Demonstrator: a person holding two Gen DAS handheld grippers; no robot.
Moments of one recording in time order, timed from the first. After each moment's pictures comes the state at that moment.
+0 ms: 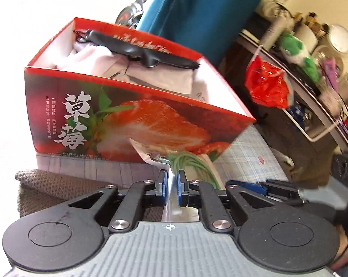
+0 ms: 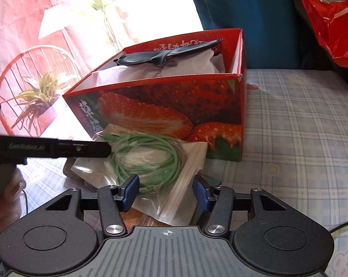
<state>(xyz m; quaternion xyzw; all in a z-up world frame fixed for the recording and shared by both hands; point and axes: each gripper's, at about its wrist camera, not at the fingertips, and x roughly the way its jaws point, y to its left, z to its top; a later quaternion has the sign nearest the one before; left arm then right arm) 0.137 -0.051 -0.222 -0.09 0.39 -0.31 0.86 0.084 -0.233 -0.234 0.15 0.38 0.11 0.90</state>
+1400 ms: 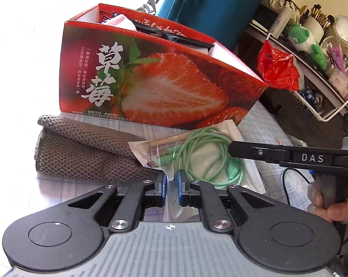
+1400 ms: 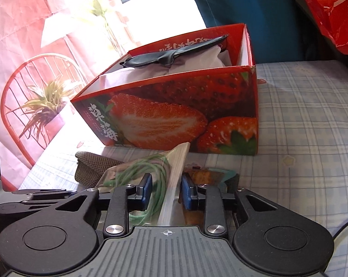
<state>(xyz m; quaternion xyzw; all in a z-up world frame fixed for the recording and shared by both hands) 0.090 -0.018 -0.251 -0.07 0.39 -0.27 0.88 0.082 -0.224 -0.238 0.18 0.38 0.12 0.90</state>
